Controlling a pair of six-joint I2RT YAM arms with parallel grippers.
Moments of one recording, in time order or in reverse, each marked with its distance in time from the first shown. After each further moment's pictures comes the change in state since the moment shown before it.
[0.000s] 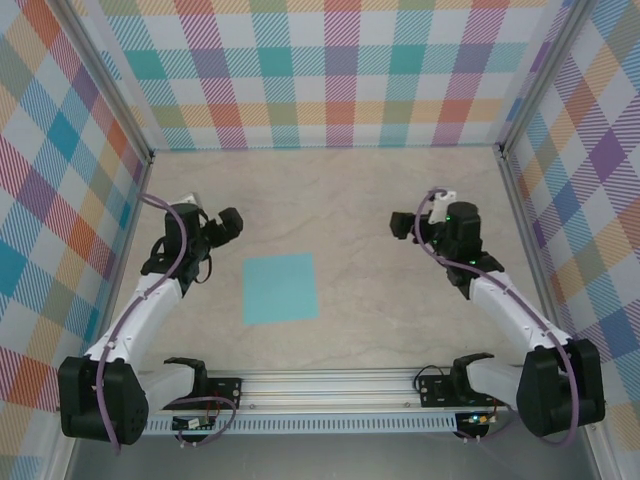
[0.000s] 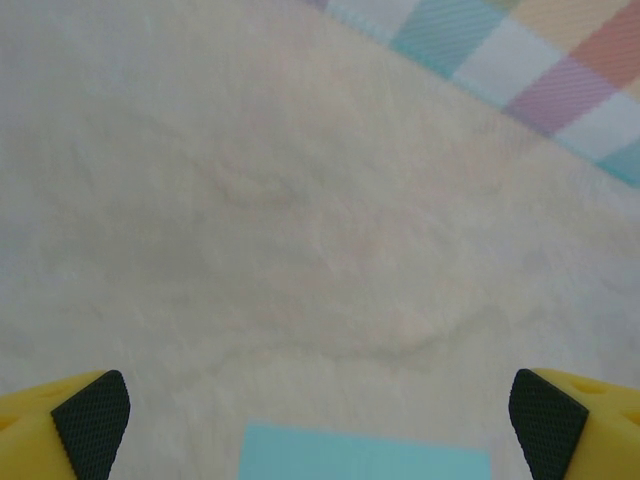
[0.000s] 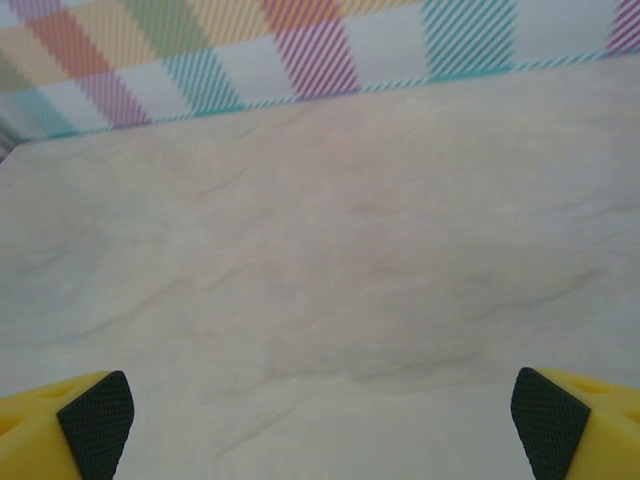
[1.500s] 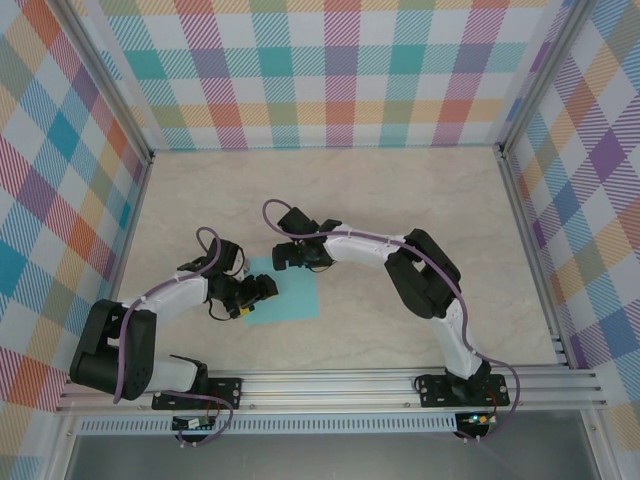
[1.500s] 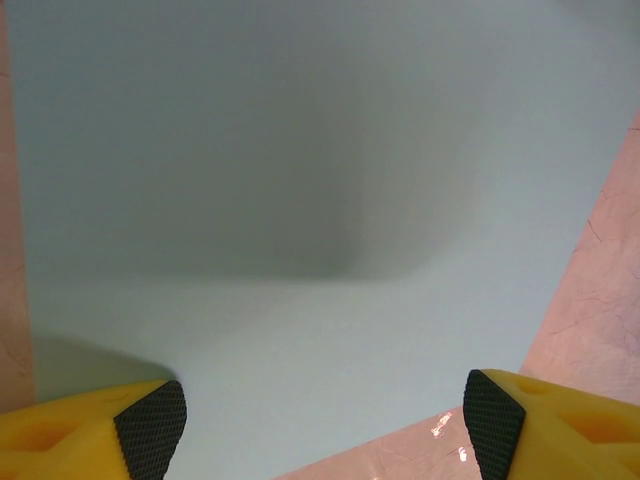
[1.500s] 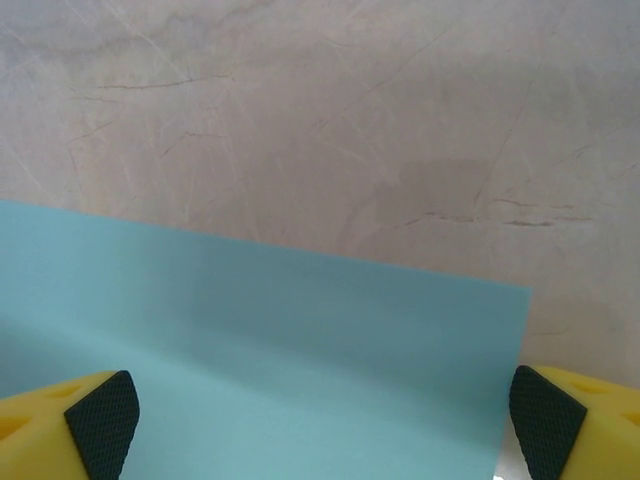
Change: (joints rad) left arm -0.150 0.237 -0.167 -0.188 0.422 -0.105; right arm 0.604 1.011 0.901 -0.539 0.159 0.375
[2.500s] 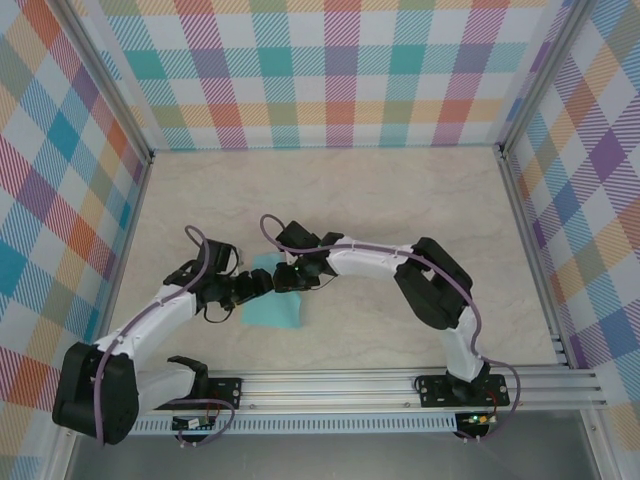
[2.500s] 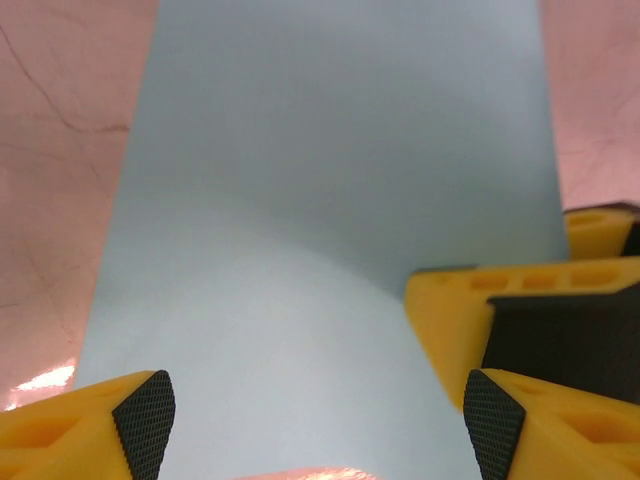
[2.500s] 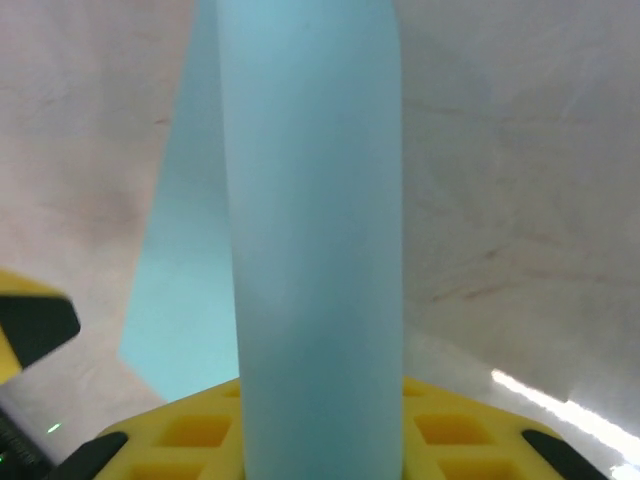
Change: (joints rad) left arm -0.023 -0.250 0.005 -0.054 -0.111 0.026; right arm 0.051 -0.129 -0.155 0.056 -0.328 0.033
